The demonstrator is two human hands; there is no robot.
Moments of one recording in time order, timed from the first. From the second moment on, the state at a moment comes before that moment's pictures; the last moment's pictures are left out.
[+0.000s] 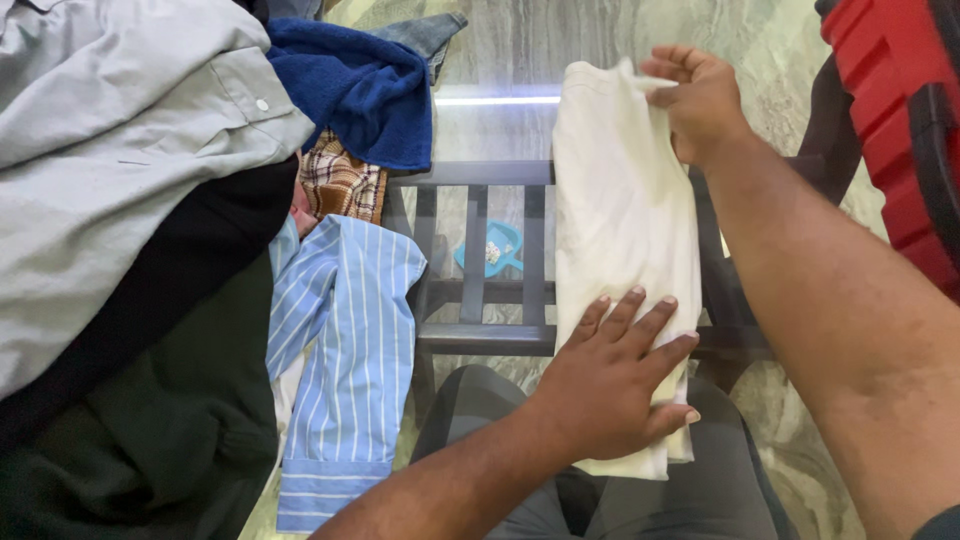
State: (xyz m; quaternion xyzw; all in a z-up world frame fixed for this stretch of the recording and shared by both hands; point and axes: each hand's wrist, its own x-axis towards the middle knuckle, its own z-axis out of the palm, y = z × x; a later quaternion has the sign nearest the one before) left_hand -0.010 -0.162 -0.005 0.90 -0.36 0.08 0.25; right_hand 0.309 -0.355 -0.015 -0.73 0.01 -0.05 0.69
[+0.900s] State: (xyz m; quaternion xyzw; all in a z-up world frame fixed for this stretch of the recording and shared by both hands) left_hand -0.009 -0.159 -0.003 0.90 -0.36 0.07 0.23; right_hand 0.310 -0.380 -0.028 -0.98 0.03 -0.12 0.13
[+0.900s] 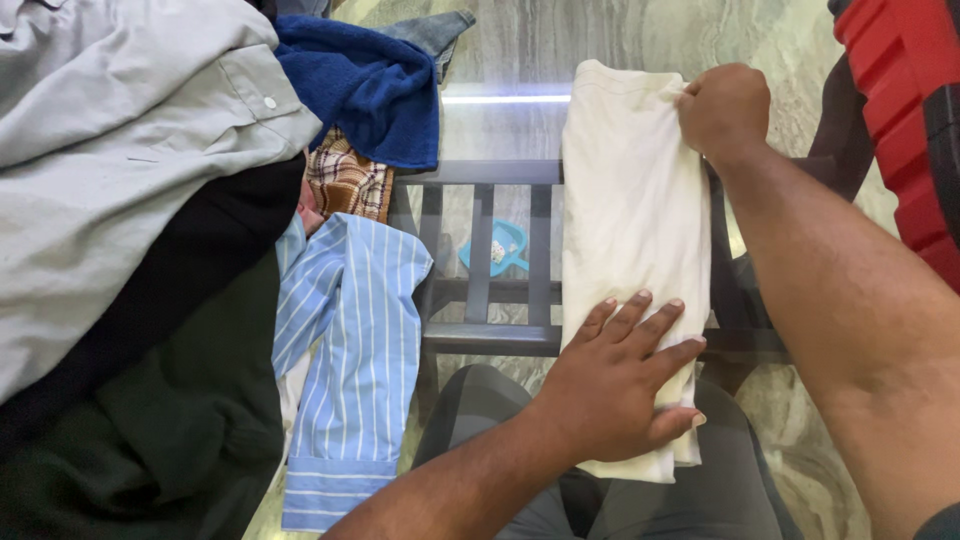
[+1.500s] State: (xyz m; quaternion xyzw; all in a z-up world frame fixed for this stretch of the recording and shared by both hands) left_hand 0.101 -0.184 0.003 0.94 -0.29 0.02 0.20; right_hand 0.229 -0.342 -0.016 -0.96 -0.08 0.06 0.26
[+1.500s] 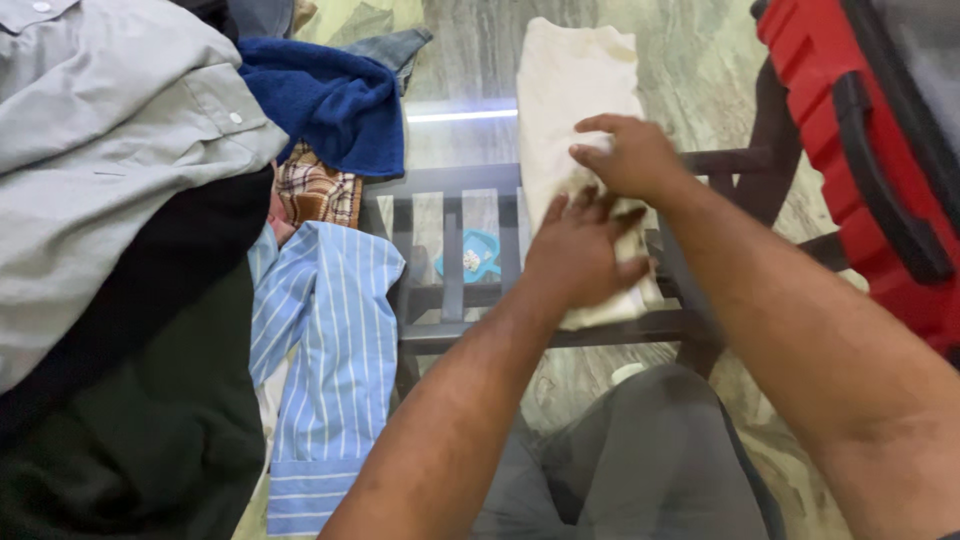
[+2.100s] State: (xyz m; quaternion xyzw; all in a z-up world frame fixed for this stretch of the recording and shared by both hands) left_hand 0.043 -0.120 0.005 0.87 -0.24 -0.16 0.41; right_hand 0.153 -0.336 -0.030 -0.93 -0.12 -0.26 0.23
